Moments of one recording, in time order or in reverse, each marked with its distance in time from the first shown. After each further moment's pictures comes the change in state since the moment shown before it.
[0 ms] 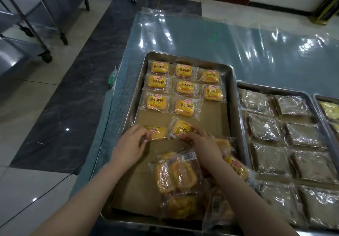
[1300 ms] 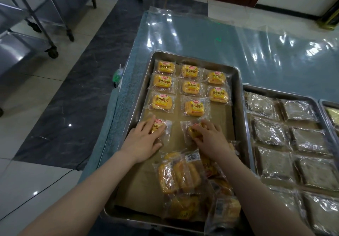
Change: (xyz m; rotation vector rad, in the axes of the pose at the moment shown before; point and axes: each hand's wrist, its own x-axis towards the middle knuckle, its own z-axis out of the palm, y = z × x) left_hand 0.020 -0.007 0.012 0.442 -0.380 0.047; right_hand 0.024 0.015 -0.012 -0.089 -0.062 0.008
